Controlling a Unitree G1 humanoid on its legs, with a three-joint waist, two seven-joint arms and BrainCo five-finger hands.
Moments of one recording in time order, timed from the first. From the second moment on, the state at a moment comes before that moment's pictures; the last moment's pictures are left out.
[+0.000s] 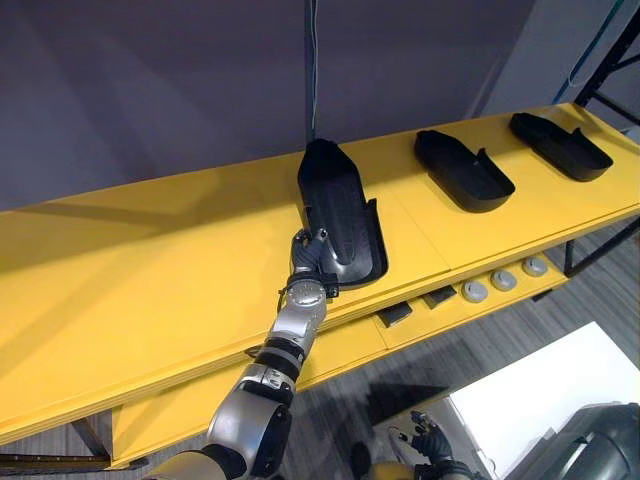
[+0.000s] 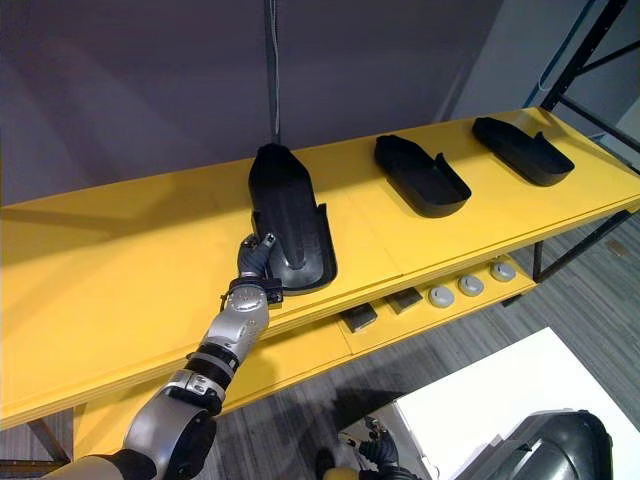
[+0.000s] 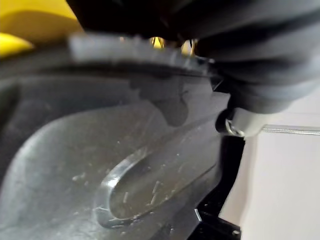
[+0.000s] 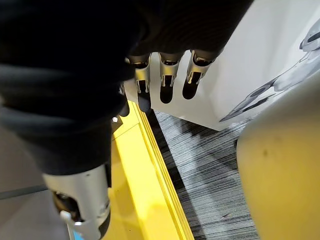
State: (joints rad) left arm -0.71 -0.11 -0.04 0.74 -0.12 0.05 0.47; right arm 0.20 -0.01 -0.04 0.69 0.01 -0.06 -0.05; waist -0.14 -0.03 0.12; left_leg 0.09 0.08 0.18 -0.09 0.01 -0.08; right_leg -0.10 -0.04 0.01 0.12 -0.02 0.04
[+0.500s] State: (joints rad) left arm -0.71 -0.11 -0.03 0.71 -0.17 0.05 0.53; right arm 0.17 -0.01 -0.04 0.73 0.01 -0.06 -0.05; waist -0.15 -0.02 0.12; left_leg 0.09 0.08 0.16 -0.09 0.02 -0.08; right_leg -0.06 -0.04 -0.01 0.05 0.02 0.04
